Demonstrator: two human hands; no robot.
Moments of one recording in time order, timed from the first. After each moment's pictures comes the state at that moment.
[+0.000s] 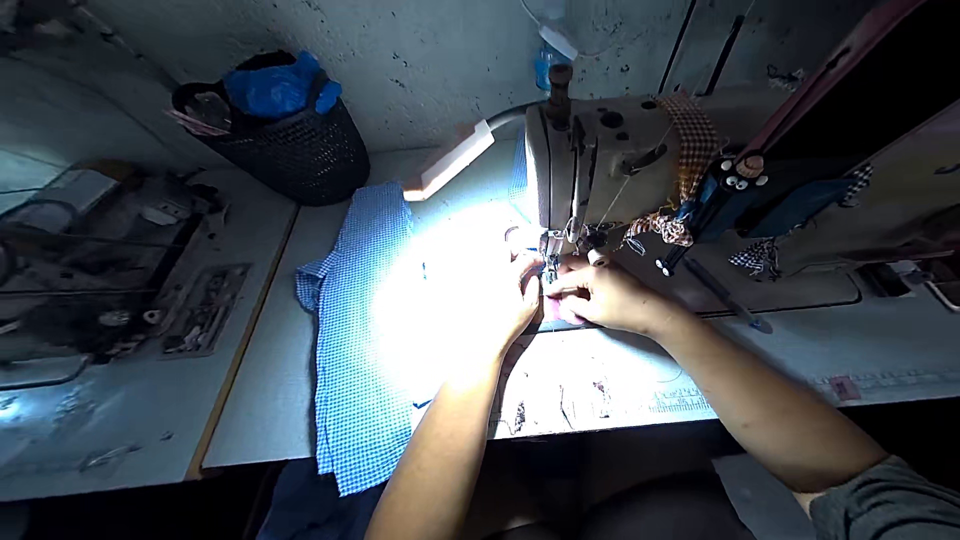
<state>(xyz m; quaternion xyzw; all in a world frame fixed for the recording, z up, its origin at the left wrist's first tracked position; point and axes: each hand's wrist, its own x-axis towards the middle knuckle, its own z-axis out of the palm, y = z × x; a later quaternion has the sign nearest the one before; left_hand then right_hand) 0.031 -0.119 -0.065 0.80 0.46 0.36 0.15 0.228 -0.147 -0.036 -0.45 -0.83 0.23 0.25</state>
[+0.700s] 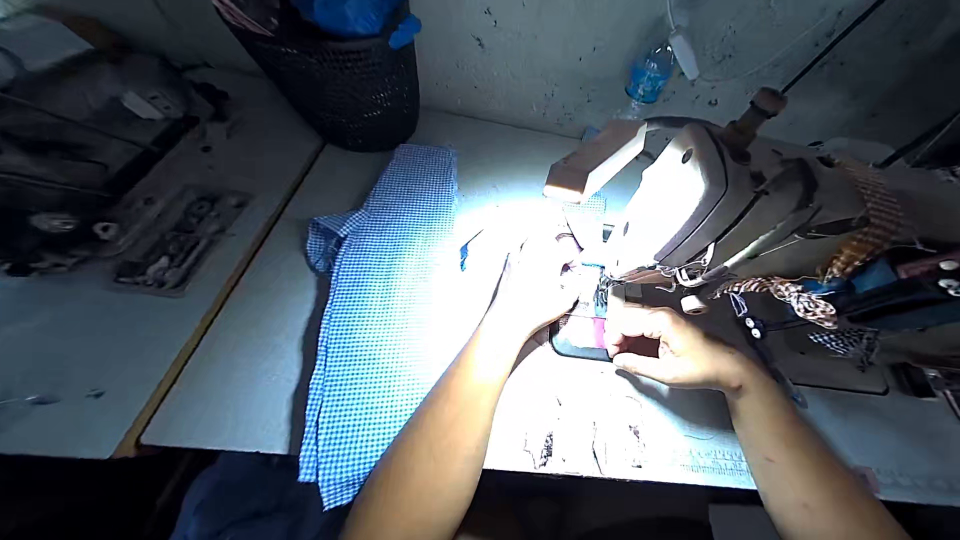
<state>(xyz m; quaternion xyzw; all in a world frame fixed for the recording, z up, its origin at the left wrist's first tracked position) 0.008 -0.089 -0.039 0.81 0.48 0.29 0.19 0.244 -0.140 -0.034 -0.31 -0.85 0.37 0.20</state>
